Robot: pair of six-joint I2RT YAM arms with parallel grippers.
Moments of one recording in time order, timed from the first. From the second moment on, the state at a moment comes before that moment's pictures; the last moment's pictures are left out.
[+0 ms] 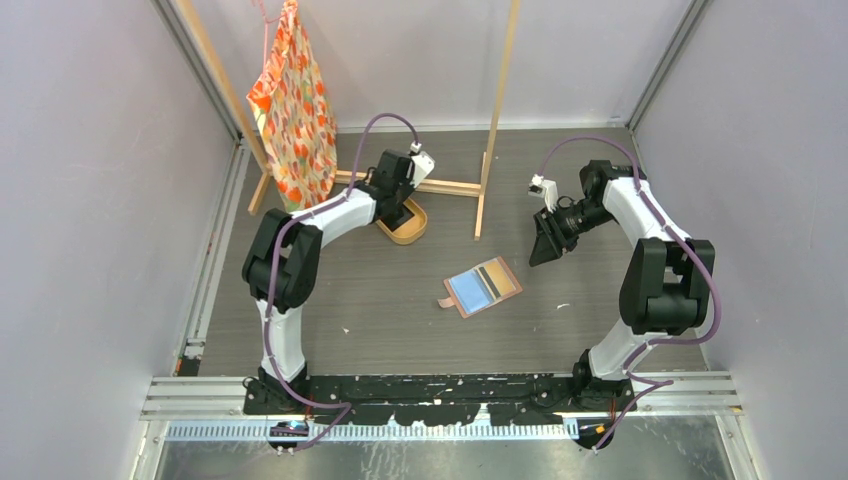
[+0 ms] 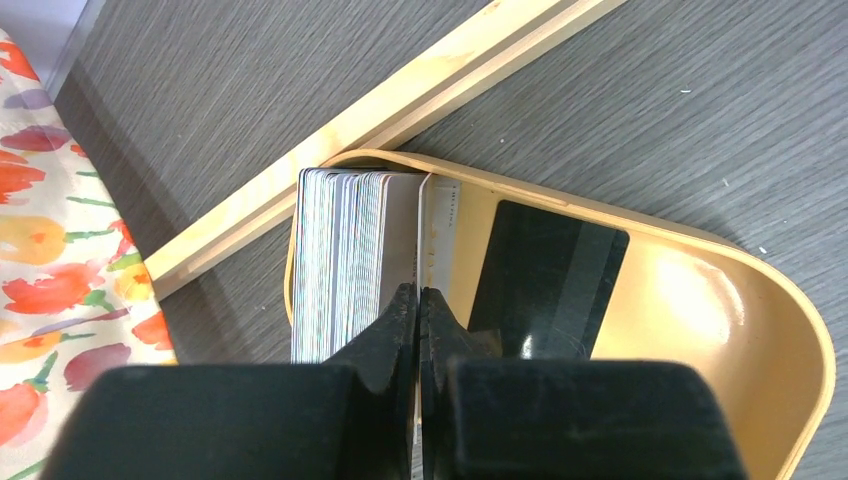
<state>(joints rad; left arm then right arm) -0.50 1.97 1.41 -0.18 -0.26 0.39 -0.05 1.67 1.28 -1.21 -0.77 -0.80</state>
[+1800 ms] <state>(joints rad) -0.66 1.44 0.54 1.03 0.30 -1.08 0.05 1.38 1.09 -0.80 -1.22 -0.23</state>
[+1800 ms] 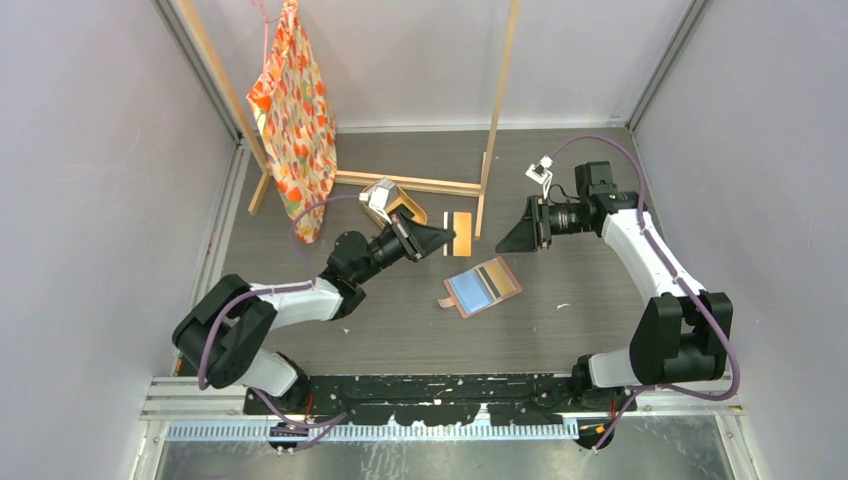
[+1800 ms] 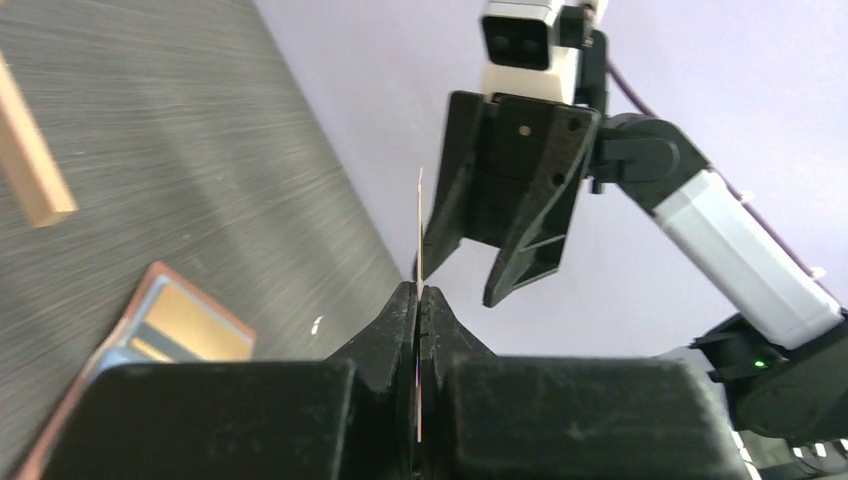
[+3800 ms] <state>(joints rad) -0.80 1.10 0.57 0.55 0.03 -0.54 0.12 1.49 1.15 -0.97 -1.06 -0.44</state>
